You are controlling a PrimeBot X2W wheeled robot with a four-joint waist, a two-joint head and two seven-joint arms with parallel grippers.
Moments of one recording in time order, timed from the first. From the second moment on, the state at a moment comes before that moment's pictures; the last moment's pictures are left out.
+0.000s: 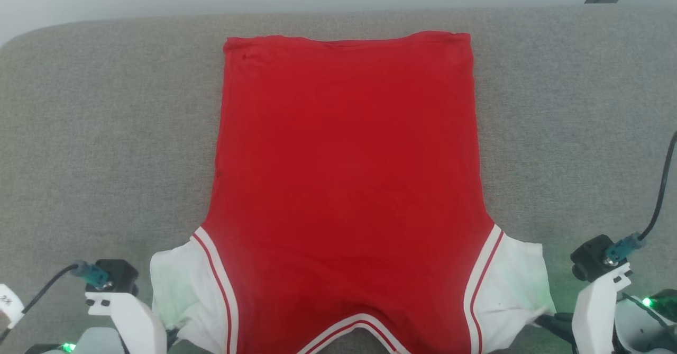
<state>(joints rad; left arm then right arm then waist) -0.11 0.87 -0.58 -0.11 -1.10 0.34 0.55 -0.08 -0.69 0.39 -0.01 0.86 0.13 0.74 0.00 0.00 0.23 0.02</state>
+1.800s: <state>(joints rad) -0.50 0.56 -0.70 0.10 -1.00 0.11 0.50 -1.17 -0.46 0.17 0.90 0.46 0.13 0.89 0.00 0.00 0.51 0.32</state>
